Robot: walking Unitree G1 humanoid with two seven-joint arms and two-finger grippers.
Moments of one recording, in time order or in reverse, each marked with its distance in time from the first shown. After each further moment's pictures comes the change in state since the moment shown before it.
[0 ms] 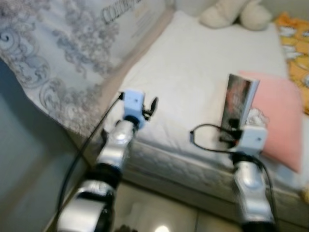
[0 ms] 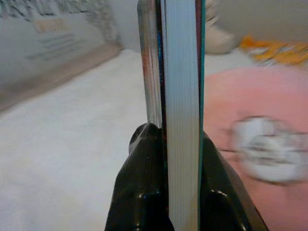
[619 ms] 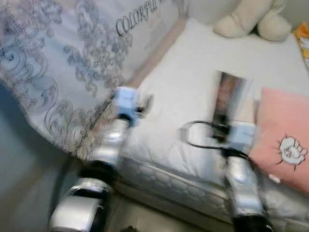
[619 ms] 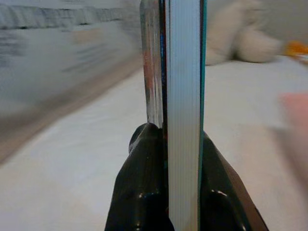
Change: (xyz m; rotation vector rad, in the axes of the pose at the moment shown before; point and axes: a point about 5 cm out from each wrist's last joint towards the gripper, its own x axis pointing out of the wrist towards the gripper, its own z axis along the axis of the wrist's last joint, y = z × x) left arm -0.001 0.016 0.000 0.007 -0.008 0.038; right arm 0.009 0.015 0.002 -0.001 -0.015 0.086
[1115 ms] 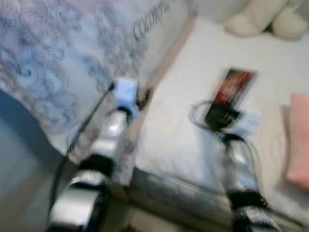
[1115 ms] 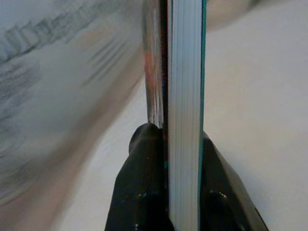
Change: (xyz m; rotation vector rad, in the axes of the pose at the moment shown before) left arm 0.007 -0.003 0.015 0.032 -0.038 -0.063; right arm 0.045 -0.007 -0.008 0.399 0.153 -0.035
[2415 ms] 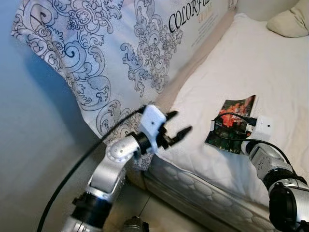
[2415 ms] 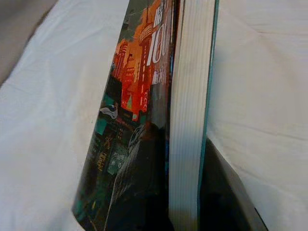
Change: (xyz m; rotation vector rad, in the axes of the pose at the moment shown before) left arm -0.062 -0.088 0.013 -0.015 -0.006 -0.655; right arm -0.003 -0.104 0.016 -0.199 0.361 -0.212
